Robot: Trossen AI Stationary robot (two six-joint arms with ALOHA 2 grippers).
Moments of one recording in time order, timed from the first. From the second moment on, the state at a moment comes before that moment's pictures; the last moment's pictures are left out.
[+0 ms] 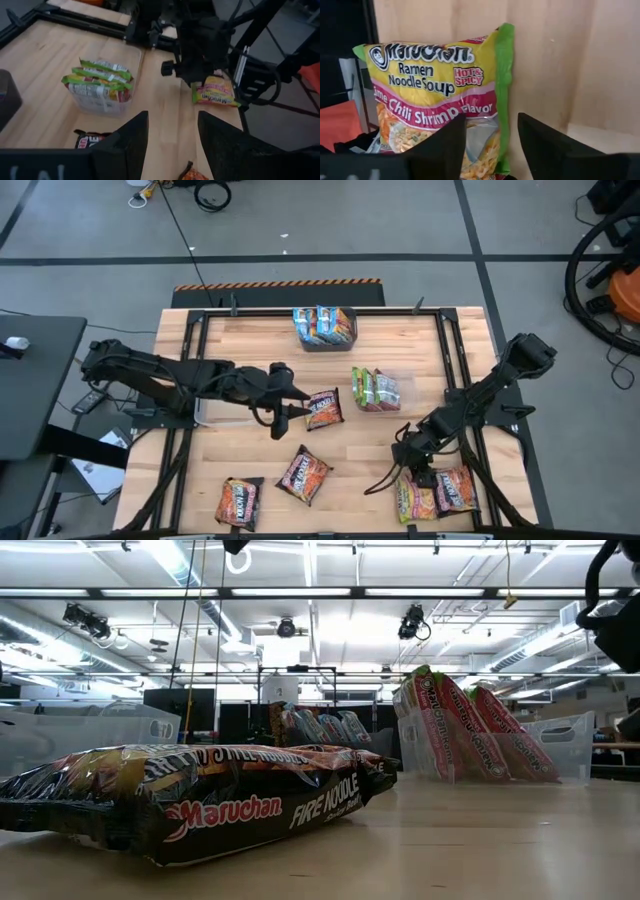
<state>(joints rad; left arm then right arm) -0.22 1.32 1.19 -0.32 -0.18 -0.36 0.60 1.47 0.61 -0.34 -0.33 0.68</state>
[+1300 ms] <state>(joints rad) -0.17 1.32 1.19 -0.26 -0.21 -0.44 0.44 1.07 1.09 -1.25 0.52 -0.76</state>
